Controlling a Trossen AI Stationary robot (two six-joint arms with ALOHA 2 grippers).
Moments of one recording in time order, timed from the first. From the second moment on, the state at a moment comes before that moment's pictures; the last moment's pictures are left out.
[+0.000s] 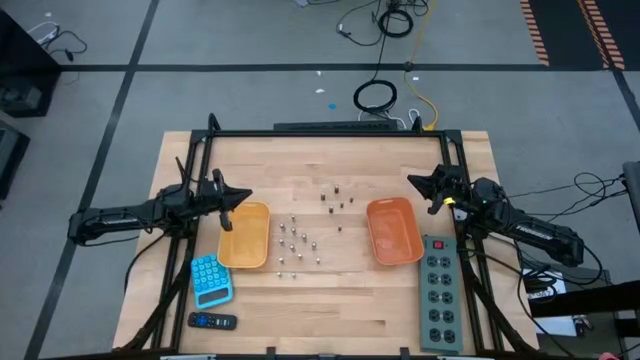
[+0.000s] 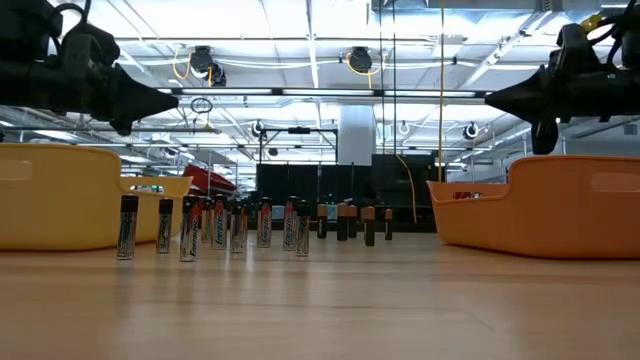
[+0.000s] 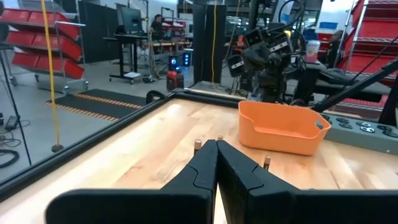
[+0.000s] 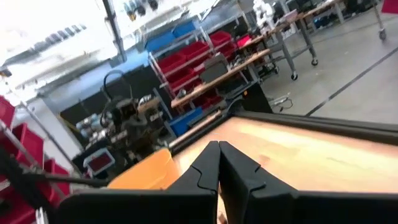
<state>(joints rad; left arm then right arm) 0.14 0.09 0.00 0.09 -0.12 -0.07 -0.38 0.01 0.01 0.11 0.00 0.53</state>
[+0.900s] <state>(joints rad) 0.14 0.09 0.08 0.09 -0.22 -0.10 -0.36 0.23 0.24 -0.06 -0.05 0.24</state>
